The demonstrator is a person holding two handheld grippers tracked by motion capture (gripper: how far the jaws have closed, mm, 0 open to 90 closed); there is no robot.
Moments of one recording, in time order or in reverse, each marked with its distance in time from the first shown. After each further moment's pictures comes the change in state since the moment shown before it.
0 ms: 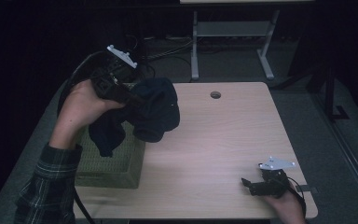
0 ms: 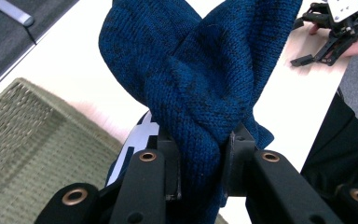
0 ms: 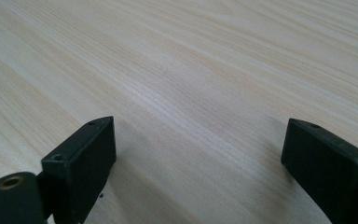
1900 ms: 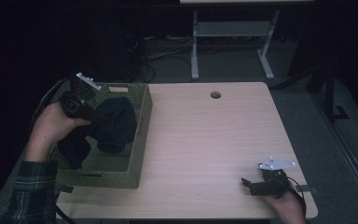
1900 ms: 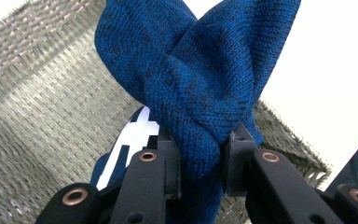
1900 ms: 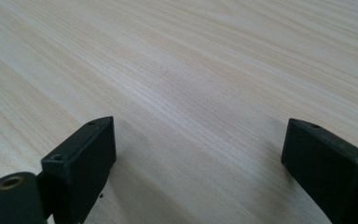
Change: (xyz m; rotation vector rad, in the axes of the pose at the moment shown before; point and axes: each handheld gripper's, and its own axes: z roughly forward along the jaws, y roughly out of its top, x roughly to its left) left arm 0.069 -0.109 0.009 0.137 0.087 -0.184; right arm 0.000 0.000 0.000 -0.002 0.000 -0.001
